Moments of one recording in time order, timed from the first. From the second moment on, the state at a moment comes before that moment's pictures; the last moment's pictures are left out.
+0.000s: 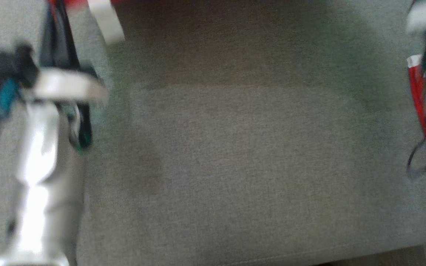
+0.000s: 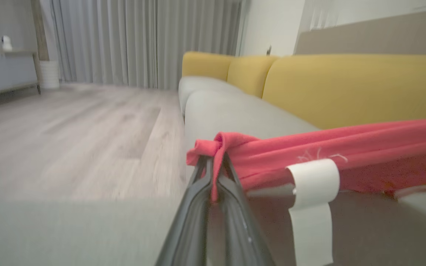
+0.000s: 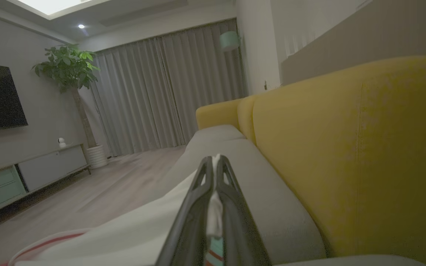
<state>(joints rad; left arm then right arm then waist) -0.78 0.13 -0.09 0.59 -0.25 -0.04 -0.26 -0.92 -0.27 0.11 0.52 0.48 0.13 -0.26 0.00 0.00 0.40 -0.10</state>
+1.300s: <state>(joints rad) -0.02 0.04 -0.06 0.55 -0.38 -0.12 -0.26 -0.03 -0.21 0.28 0.45 0.83 0.13 -0.26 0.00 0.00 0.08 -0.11</state>
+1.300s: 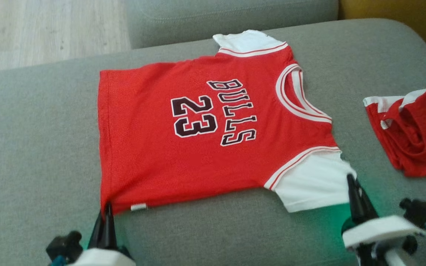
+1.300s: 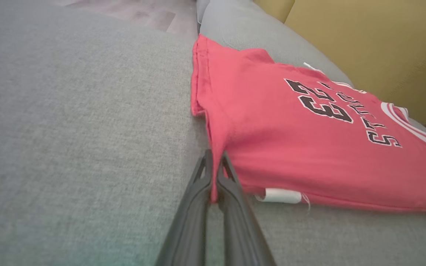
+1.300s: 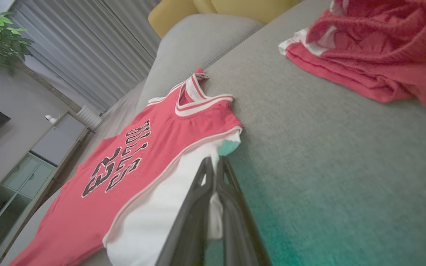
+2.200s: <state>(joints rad) -0.48 0.03 -0.19 0.61 -0.55 -0.03 -0.26 -0.64 -0.18 0.22 0.74 0.85 0.13 -0.22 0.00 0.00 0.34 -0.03</state>
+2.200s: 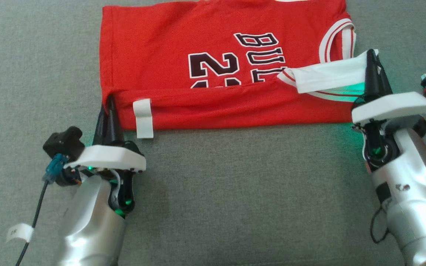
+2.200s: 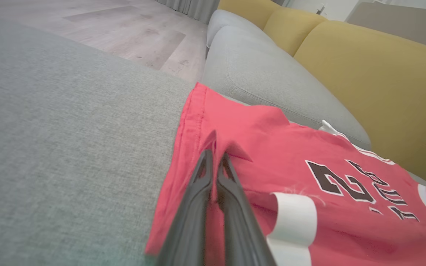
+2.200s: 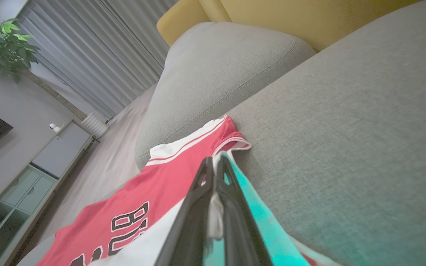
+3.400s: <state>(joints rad) -0.03 0.04 -0.13 0.46 -0.15 0.11 -0.26 -0.19 -0.06 -0.04 0.59 0.06 0.13 -0.25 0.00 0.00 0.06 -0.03</state>
